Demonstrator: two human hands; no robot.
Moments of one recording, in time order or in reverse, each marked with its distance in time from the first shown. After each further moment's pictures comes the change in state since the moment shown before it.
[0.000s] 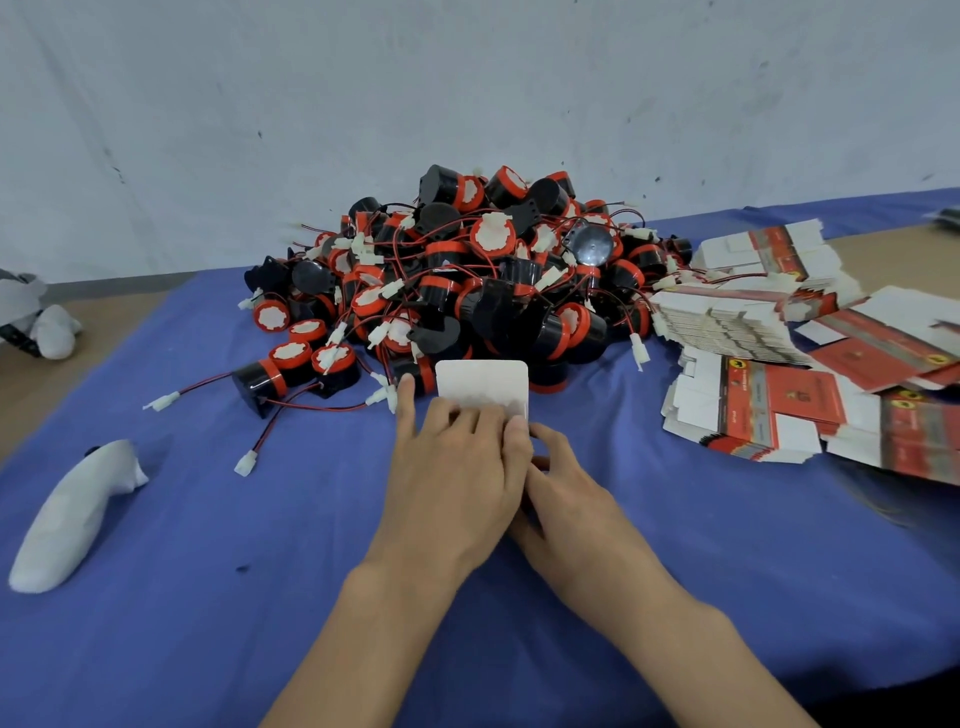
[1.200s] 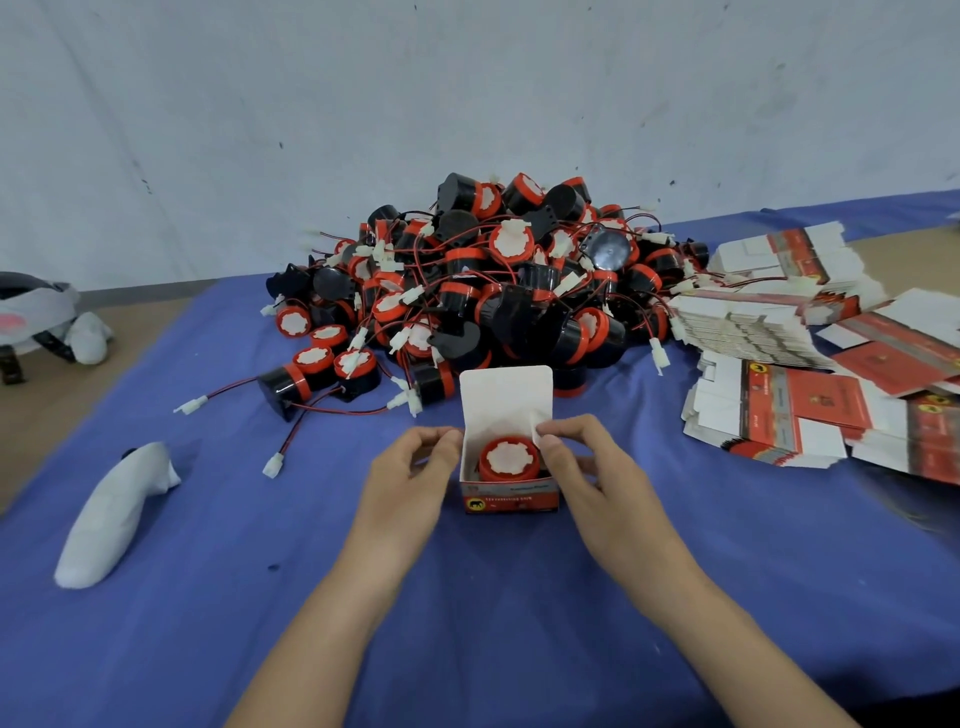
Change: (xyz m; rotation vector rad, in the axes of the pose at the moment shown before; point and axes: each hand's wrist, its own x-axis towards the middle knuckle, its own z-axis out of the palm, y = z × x) left_hand -0.018 -0.048 0.003 -1.180 -0.099 -0.609; right_hand 0.007 -0.006 -0.010 0.772 0.169 0.275
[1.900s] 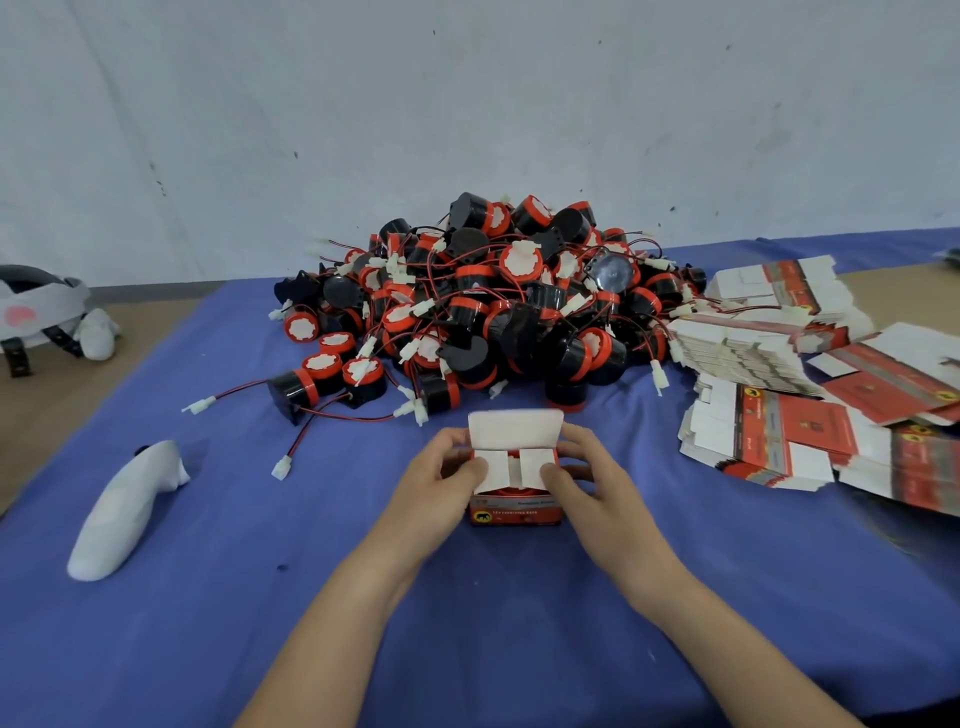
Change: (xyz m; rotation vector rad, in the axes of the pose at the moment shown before) left_hand 0.010 0.000 0.006 -0.064 -0.192 -0.041; right_hand 0.012 0.011 0.002 -0.054 -0.004 0.017
